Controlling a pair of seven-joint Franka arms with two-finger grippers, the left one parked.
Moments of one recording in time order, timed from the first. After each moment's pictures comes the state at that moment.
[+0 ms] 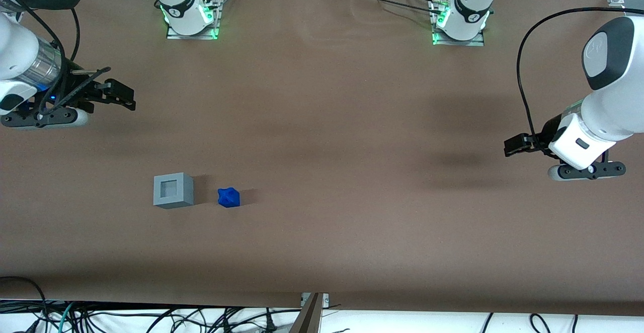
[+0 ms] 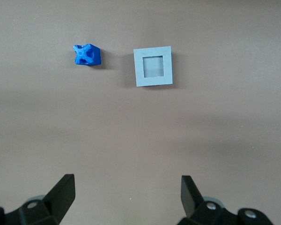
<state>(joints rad) 0.16 0.11 -0.04 -1.55 0.04 1.59 0.05</state>
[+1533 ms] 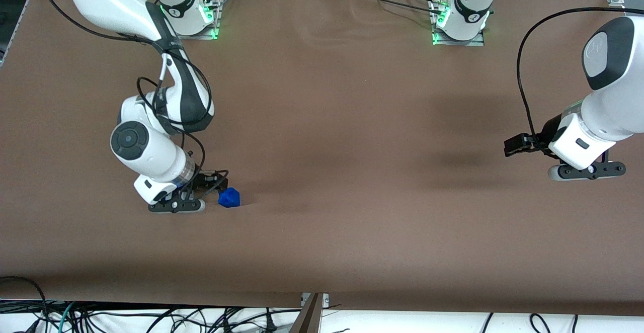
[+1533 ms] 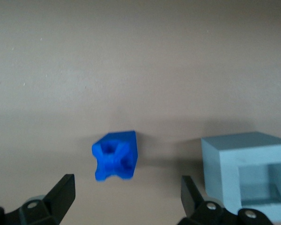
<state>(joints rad) 0.31 0.64 -0.04 -1.48 0.05 2.21 0.23</state>
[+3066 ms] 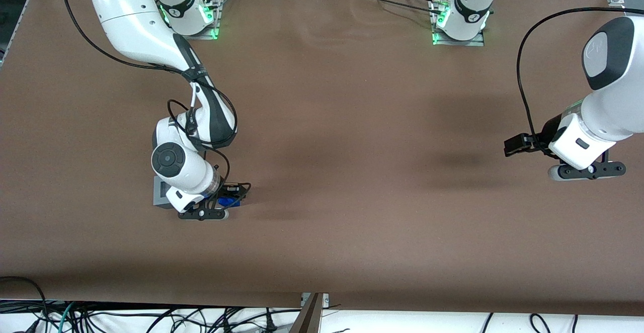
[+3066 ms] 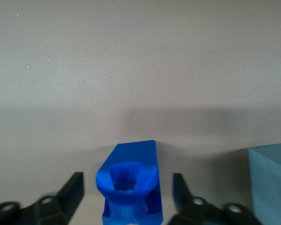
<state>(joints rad) 0.34 0.78 -0.02 -1.44 0.06 2.29 0.29</state>
